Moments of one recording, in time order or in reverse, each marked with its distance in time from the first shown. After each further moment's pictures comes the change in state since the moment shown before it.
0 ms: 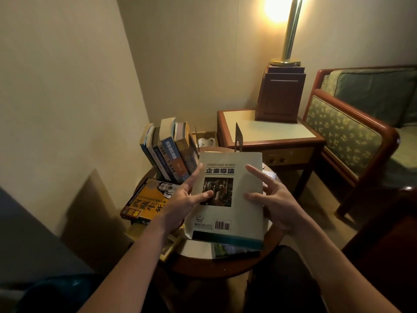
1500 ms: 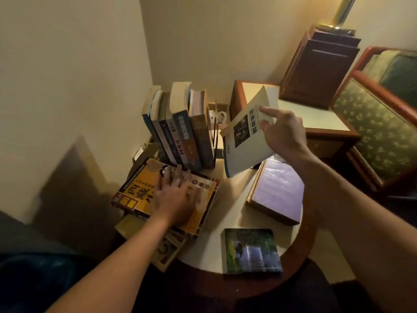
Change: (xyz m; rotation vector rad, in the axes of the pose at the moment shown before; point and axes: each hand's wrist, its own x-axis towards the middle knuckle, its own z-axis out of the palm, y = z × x) left_hand 0.091 -0.114 -0.101 1.470 0.297 -0.111; right_hand 0.186 -0.046 0.039 -1.212 0.444 -0.350
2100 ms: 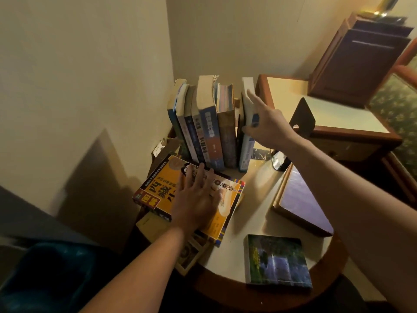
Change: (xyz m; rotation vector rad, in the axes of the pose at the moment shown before) left_hand -0.006 -0.003 0.006 -0.015 0.099 0.056; right_hand 0.039 -0.027 0.078 0.004 -0.383 -0.277
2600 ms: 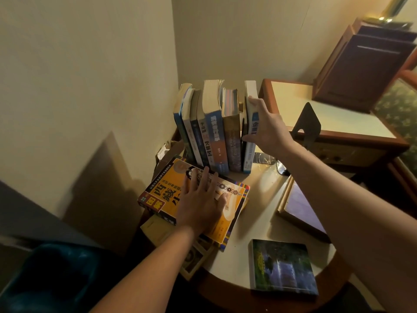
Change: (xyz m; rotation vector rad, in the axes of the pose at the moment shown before) left_hand 0.001 -0.001 0.000 0.023 -0.027 -0.010; right_hand 0.007 0.002 0.018 -0.042 0.095 -0.024
